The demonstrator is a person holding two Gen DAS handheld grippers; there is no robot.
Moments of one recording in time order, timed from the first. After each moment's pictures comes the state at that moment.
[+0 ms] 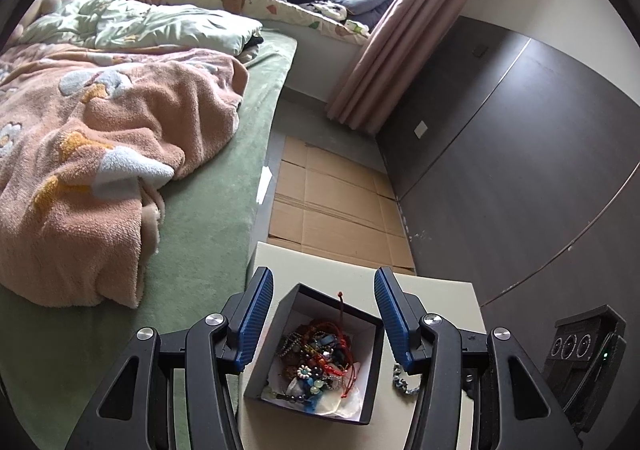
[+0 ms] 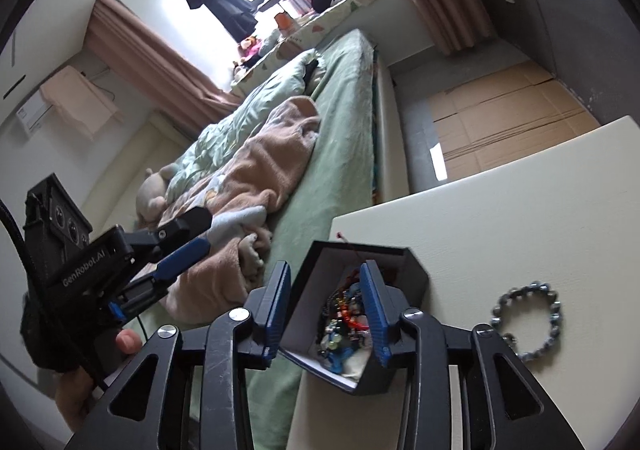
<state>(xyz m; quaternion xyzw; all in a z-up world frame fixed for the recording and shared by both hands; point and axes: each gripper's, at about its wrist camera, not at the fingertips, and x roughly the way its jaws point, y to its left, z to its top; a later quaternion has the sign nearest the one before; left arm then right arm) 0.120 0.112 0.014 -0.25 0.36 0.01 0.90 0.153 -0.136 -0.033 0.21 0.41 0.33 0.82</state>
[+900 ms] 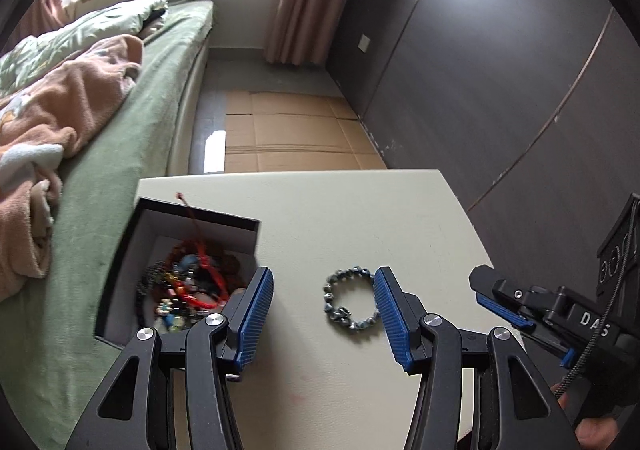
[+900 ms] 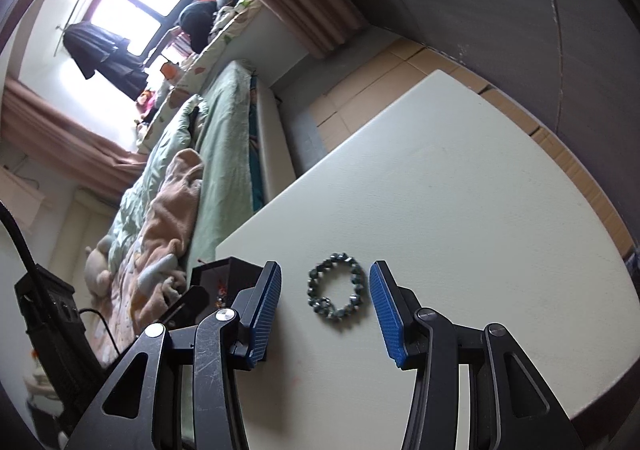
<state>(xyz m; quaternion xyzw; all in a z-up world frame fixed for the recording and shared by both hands) 0.138 -0.033 -0.030 -0.11 0.44 -0.08 0.89 0.141 -0.267 -0.053 0.30 0.46 0.14 0.82</state>
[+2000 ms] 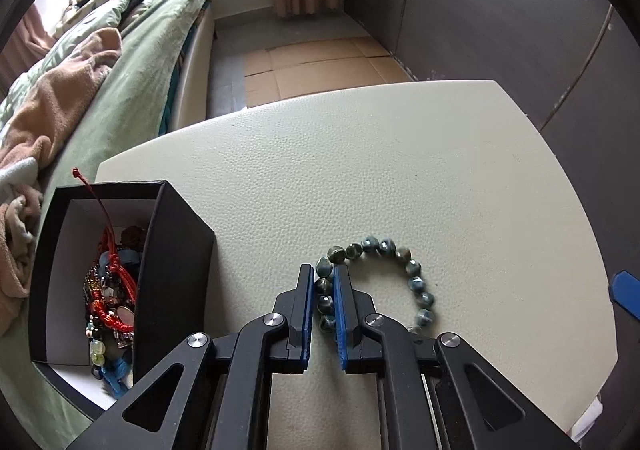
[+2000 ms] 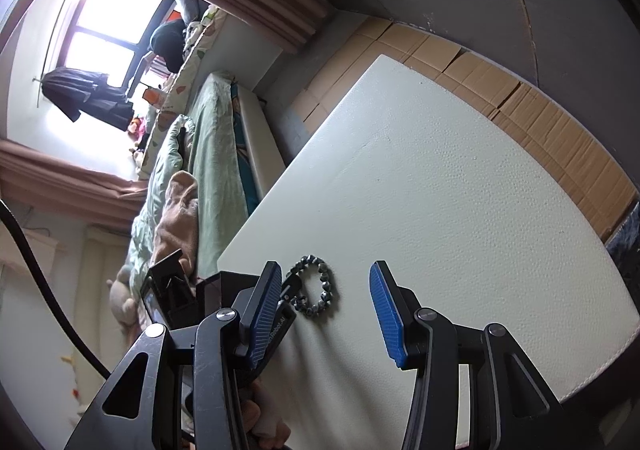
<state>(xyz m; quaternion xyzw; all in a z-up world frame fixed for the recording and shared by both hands) 0.187 -0.086 -0.110 0.00 0.53 -0.02 0.85 0.144 -0.312 -0.074 0.37 0.49 0.13 0.78</state>
